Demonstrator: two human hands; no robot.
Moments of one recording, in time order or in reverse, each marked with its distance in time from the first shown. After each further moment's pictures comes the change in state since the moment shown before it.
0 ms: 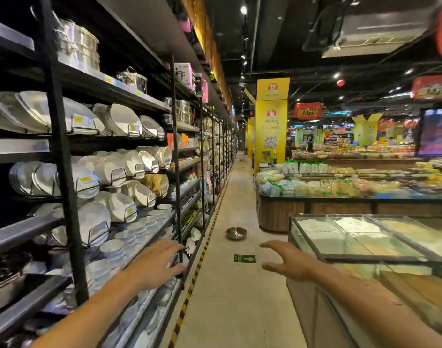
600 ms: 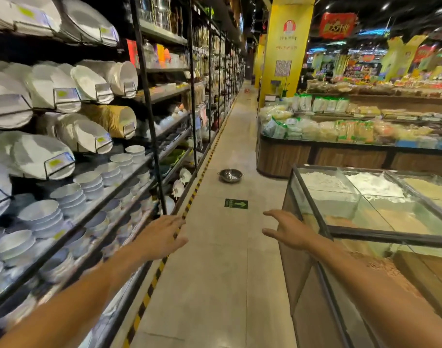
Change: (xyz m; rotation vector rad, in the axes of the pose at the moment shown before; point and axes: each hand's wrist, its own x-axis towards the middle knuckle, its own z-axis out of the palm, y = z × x) left_hand 0.363 -0.012 0.205 -0.028 -0.224 -0.033; right_hand 0.274 0.284 0.076 0.035 -0.132 0.143
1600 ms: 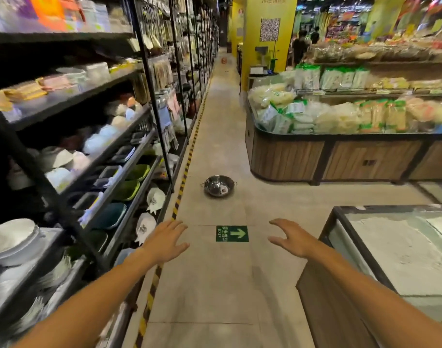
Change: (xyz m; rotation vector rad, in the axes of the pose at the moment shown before) left_hand 0.853 -0.241 0.044 0.043 -0.101 0.120; right_hand 0.775 0.284 0.010 0.094 -0.103 0.146
